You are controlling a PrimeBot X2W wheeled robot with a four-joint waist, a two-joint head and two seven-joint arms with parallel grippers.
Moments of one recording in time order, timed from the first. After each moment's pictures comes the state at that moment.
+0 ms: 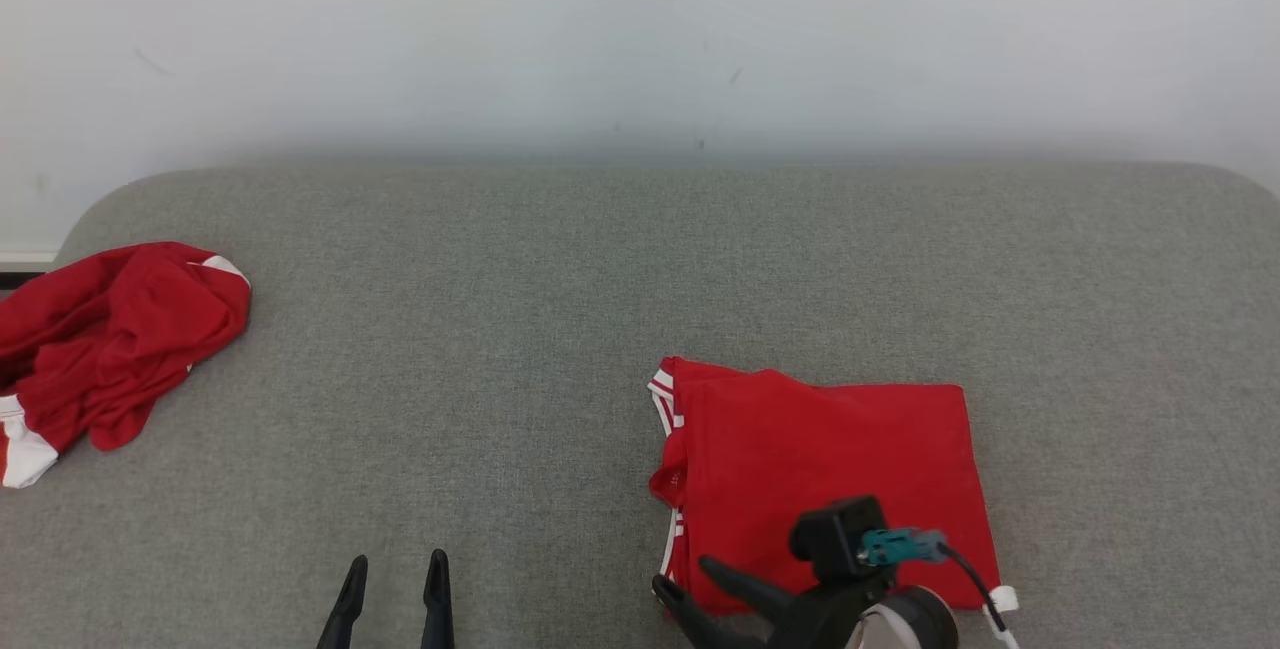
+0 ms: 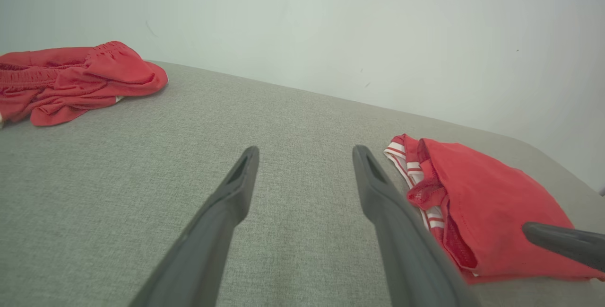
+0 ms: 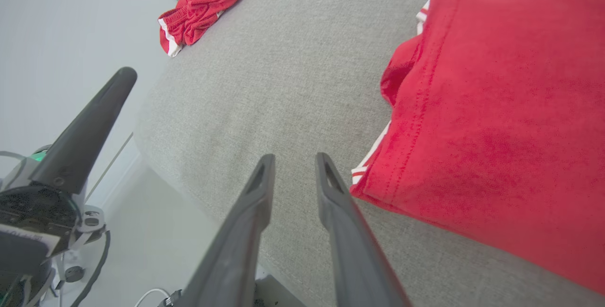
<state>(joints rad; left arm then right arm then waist) 0.13 0.05 -0.13 0.07 -0.30 -0.07 -0.26 -0.02 -0.05 0.36 -0.03 0.42 0.13 0.55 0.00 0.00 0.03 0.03</state>
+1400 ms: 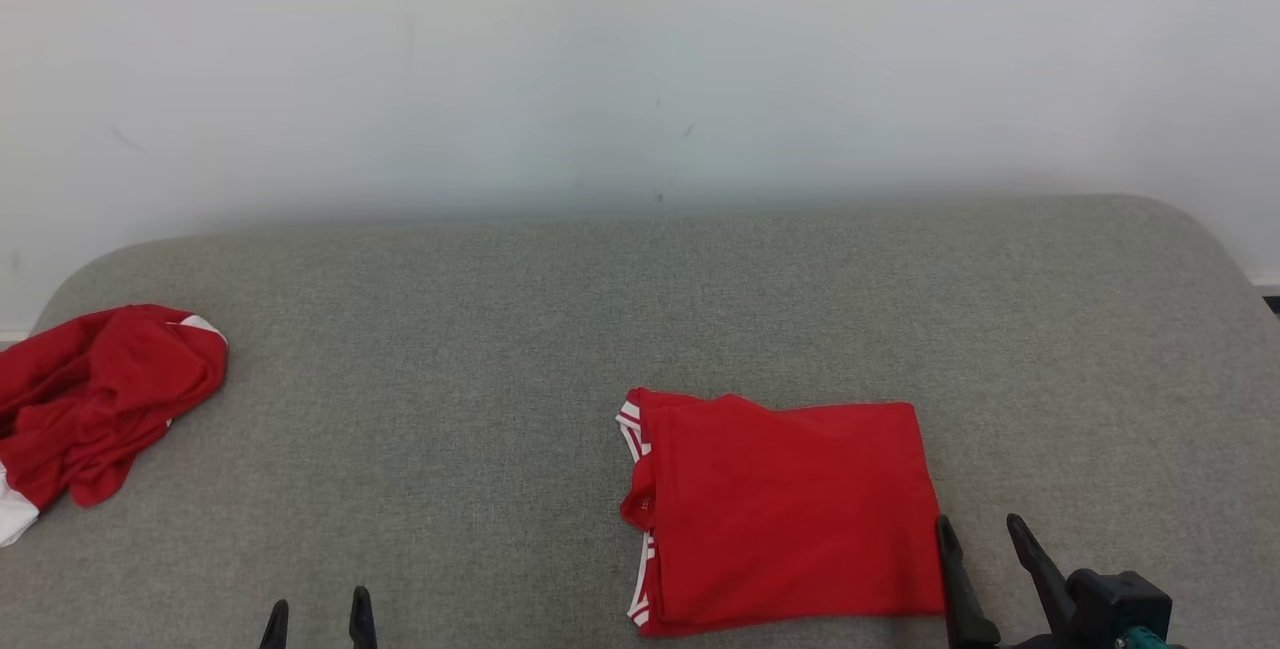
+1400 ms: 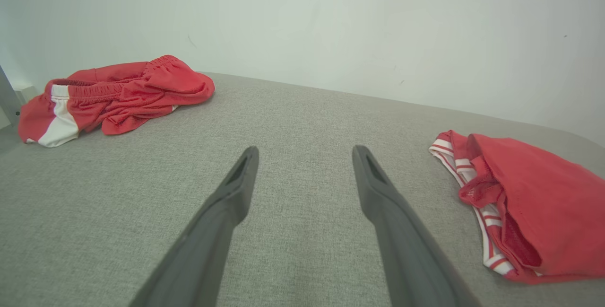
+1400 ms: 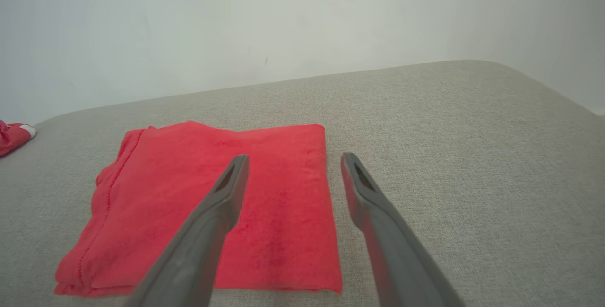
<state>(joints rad) 0.14 0.05 0.00 0.16 -0.24 -0.05 -0.26 0.08 -0.05 -0.08 0.17 0.13 0.13 -0.08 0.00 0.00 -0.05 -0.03</state>
